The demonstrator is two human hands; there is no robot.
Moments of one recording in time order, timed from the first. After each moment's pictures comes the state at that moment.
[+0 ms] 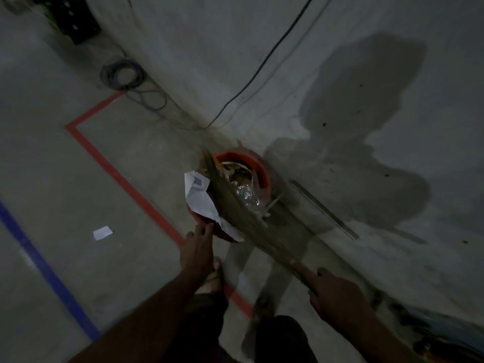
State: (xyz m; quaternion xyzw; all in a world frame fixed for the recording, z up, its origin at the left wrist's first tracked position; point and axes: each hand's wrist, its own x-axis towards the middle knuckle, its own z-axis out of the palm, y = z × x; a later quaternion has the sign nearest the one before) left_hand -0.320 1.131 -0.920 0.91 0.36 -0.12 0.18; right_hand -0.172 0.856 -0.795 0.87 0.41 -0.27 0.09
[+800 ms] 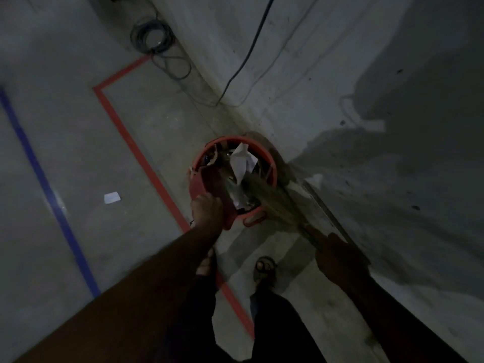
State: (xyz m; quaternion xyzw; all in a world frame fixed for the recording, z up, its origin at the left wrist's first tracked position) left_hand -0.144 1.124 -0.964 0.82 0.52 -0.21 0.15; right_hand 0.036 0.859 -0.927 0.86 0.45 -0.23 0.06
